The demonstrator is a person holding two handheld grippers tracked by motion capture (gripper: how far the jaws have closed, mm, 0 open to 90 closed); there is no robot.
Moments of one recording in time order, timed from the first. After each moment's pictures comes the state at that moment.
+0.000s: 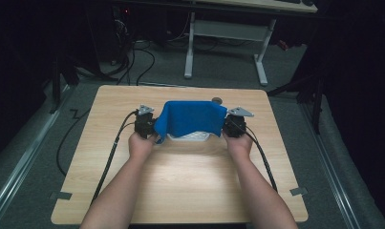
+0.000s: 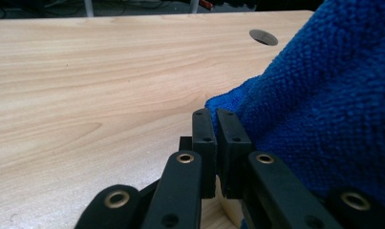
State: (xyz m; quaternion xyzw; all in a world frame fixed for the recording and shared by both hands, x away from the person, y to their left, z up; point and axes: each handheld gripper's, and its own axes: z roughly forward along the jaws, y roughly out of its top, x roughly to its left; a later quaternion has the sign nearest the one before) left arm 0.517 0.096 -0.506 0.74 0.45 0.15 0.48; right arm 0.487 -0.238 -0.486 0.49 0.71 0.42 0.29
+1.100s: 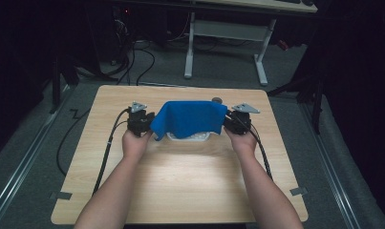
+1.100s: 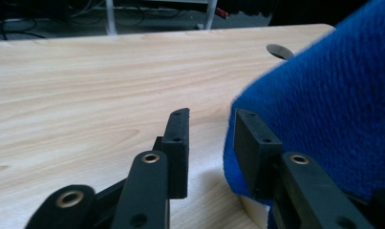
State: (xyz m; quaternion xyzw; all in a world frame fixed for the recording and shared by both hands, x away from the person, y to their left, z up) left arm 0.512 0.117 -0.485 0.72 0.47 0.18 0.47; right arm 0.488 -0.250 -0.468 0.50 0.70 0.42 0.30
